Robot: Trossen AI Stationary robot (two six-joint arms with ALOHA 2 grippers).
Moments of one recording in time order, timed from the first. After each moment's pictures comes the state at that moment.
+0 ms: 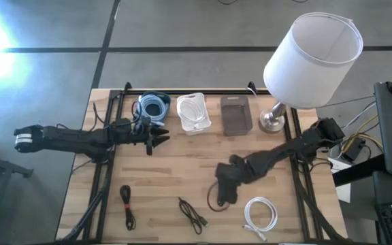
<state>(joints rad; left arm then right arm) 0.21 0.83 0.22 0.49 0.06 -0.43 0.39 1.71 1.26 -0.75 0.08 0.75</state>
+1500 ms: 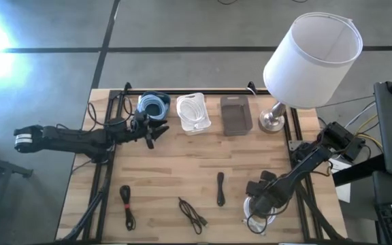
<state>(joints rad) 0.21 0.83 0.22 0.65 -0.10 -0.40 0.74 1.69 0.88 -0.74 0.11 1.12</state>
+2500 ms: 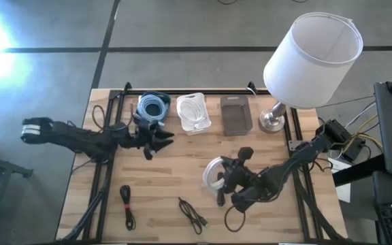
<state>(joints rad) 0.05 1.01 0.25 0.93 0.04 -0.51 0.57 1.67 1.25 -0.70 1.13 0.41</state>
